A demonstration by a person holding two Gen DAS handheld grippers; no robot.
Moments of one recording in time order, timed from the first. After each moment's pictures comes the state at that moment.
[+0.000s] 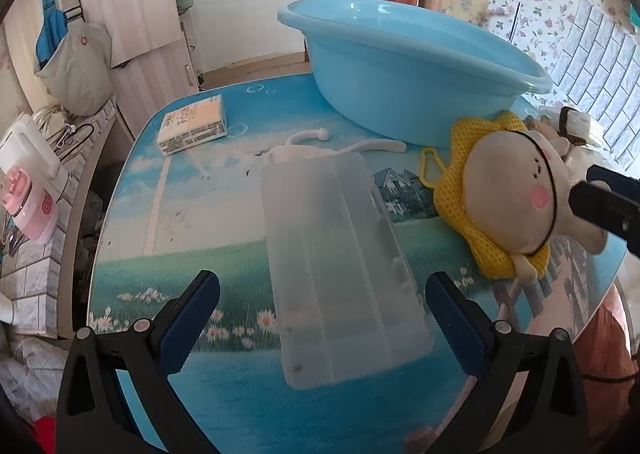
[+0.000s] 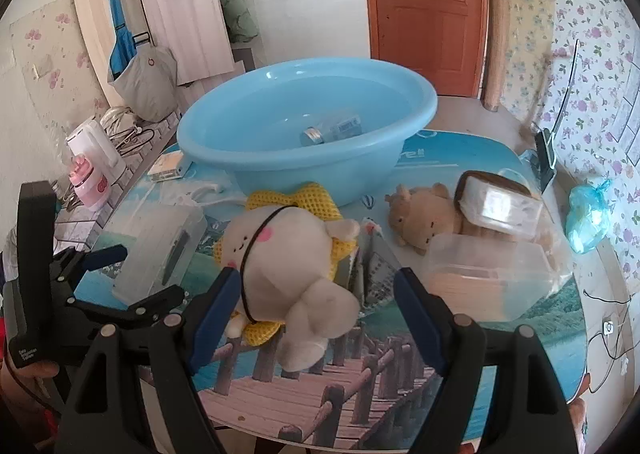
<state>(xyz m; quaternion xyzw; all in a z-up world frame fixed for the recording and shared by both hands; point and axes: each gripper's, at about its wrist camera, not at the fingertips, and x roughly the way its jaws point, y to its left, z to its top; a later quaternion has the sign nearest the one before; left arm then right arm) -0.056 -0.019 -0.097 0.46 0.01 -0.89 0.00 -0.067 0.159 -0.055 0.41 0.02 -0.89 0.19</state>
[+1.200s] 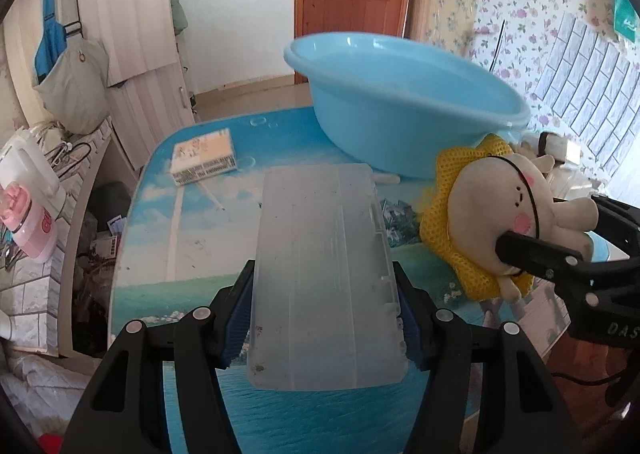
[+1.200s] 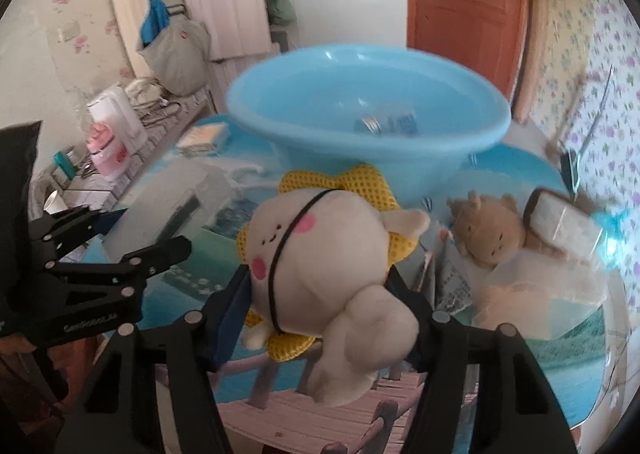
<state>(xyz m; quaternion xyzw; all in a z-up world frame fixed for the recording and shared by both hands) -0.048 -0.036 -0.071 0.42 0.02 -0.91 -0.02 -0.059 0.119 -0.058 0.40 0.07 -0.88 0.24</state>
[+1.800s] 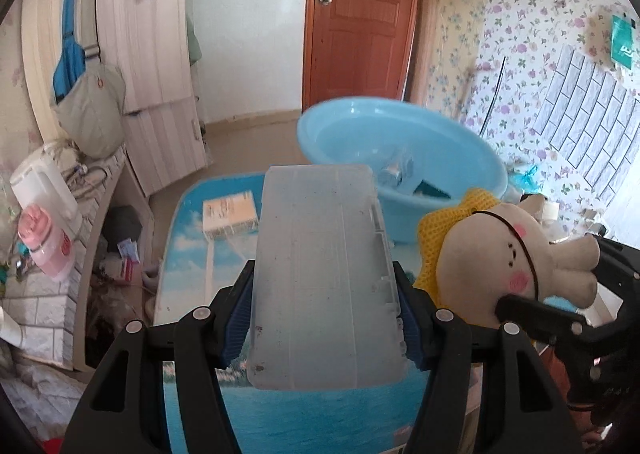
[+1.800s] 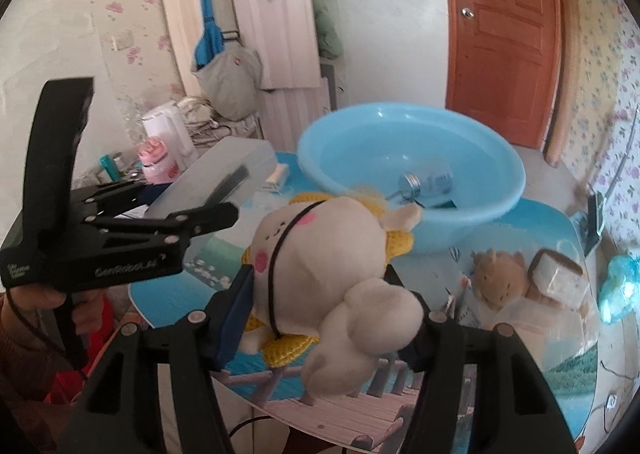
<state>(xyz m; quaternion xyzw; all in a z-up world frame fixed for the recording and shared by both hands) -0.041 -0.047 -0.012 0.37 0.03 -0.93 -0.01 -0.036 0.112 -0.012 0.34 0.06 -0.88 0.32</state>
